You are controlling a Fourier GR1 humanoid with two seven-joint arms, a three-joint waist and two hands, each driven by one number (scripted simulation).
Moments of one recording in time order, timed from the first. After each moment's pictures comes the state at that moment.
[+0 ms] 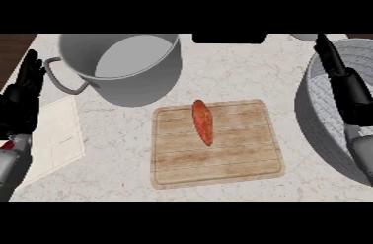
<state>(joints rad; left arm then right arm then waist) -0.28 0.56 -0.11 -1.36 0.28 0.37 -0.01 -0.39 -0.57 0.19 -1.37 -0.10 -0.18 -0.21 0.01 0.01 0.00</state>
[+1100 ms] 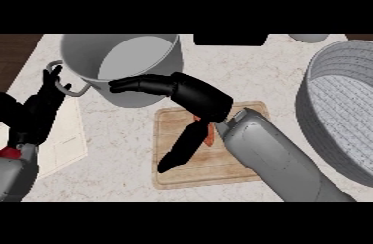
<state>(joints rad) -0.23 0.54 -0.14 -1.38 0.36 0.20 0.10 -0.82 -0.13 0.53 -1.33 -0.08 0.20 -0.20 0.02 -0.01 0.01</state>
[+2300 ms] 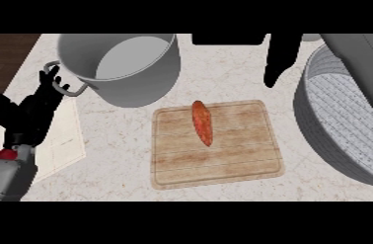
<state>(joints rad) -0.22 0.52 -0.09 -1.40 0.35 0.17 0.12 -1.29 -0.51 0.39 -1.05 -0.07 0.86 0.21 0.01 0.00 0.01</state>
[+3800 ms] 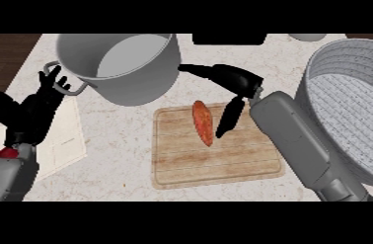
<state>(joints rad) -0.22 0.47 -0.03 -1.38 0.28 0.10 0.14 -0.82 -0.21 0.37 -1.01 0.30 0.45 -0.18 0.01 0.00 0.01</state>
